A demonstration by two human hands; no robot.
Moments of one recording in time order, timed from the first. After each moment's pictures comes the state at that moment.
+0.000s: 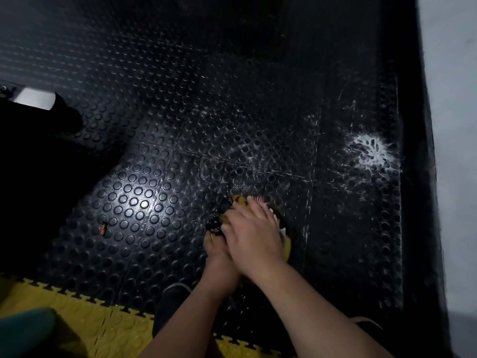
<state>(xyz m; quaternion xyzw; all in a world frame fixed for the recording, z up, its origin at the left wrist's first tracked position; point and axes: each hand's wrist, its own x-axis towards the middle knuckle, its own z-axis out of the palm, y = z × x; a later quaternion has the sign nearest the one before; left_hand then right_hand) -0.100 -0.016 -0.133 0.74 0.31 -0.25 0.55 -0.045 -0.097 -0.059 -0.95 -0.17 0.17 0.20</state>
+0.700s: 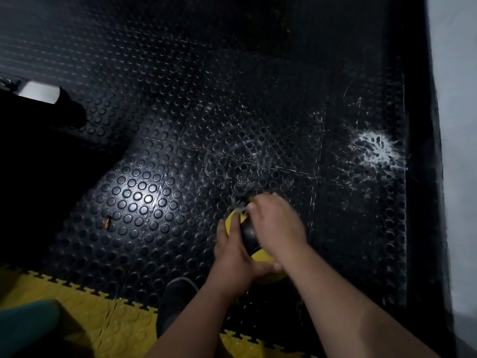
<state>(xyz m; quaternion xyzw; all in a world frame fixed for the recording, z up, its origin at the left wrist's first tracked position) -0.109 -0.016 -0.115 0.81 0.19 -0.24 0.50 -0.018 -0.123 -0.064 -0.95 -0.06 0.23 0.21</state>
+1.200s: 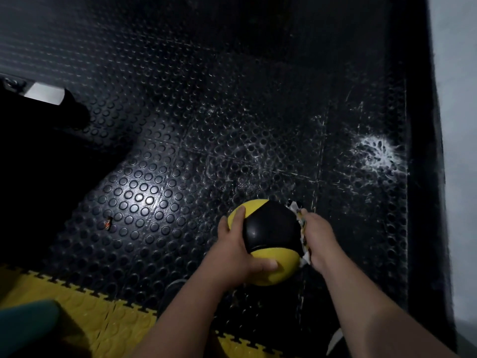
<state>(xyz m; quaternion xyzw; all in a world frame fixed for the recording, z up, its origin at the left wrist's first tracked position) -0.085 -0.003 -0.090 0.82 0.16 -0.28 0.48 -0.008 -0.192 -0.112 -0.68 0.37 0.26 0.58</state>
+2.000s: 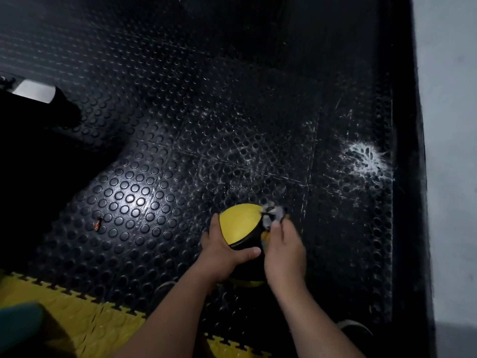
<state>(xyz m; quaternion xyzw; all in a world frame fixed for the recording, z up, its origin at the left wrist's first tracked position) -0.083 -0.002 -0.098 0.72 0.30 -0.28 0.55 -0.066 -0.140 -0.076 -0.86 0.22 0.12 0.45</state>
